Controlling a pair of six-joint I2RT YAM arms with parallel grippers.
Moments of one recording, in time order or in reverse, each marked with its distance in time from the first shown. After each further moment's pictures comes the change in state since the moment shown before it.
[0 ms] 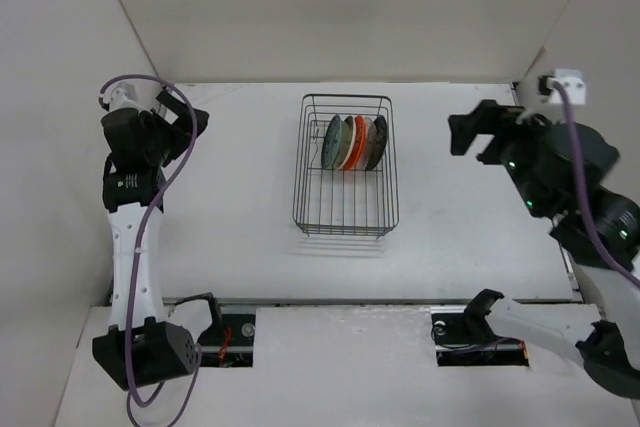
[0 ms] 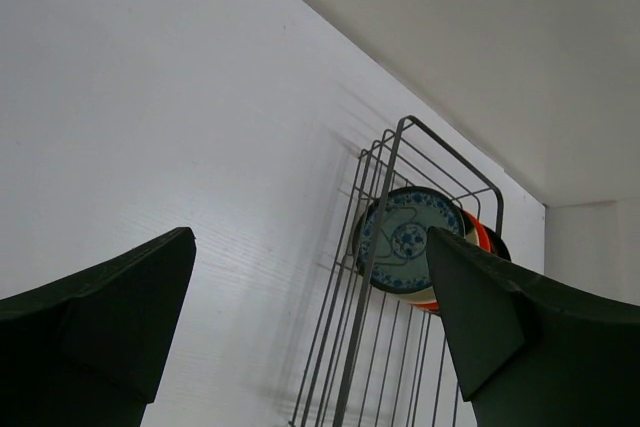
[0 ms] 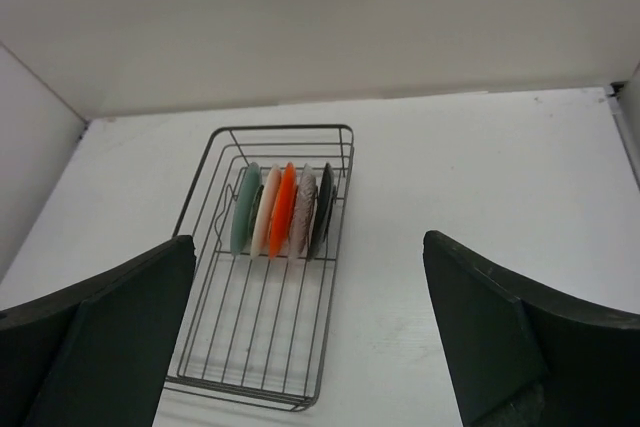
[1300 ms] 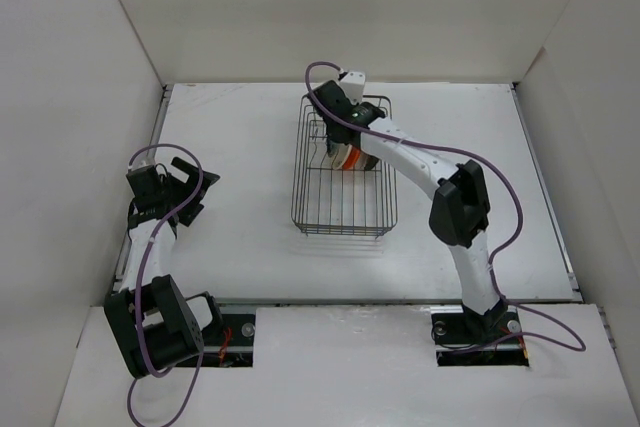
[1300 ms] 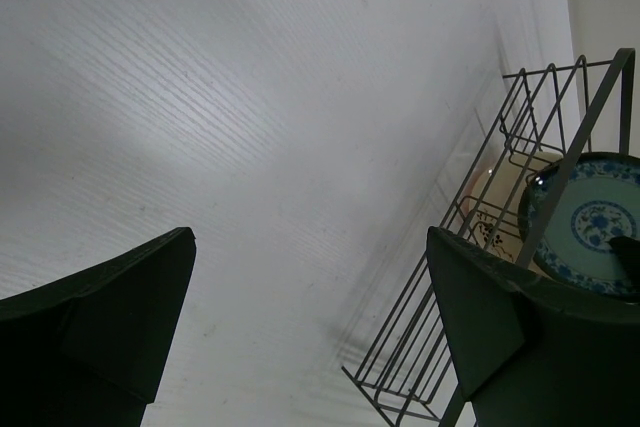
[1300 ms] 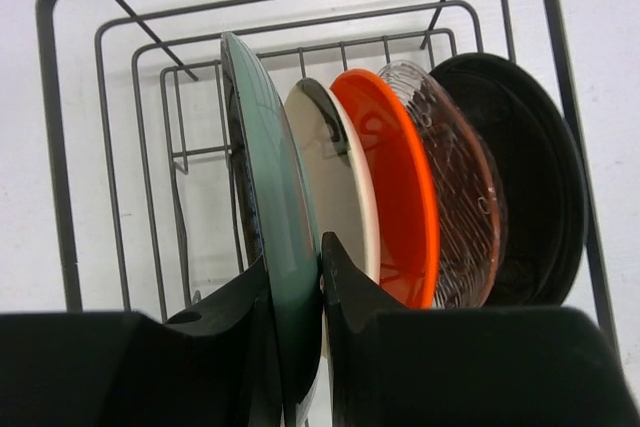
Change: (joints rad) left arm 0.150 0.060 -0.507 0.204 0.133 -0.090; right arm 0.014 1.147 0.439 0.018 0.116 0.381
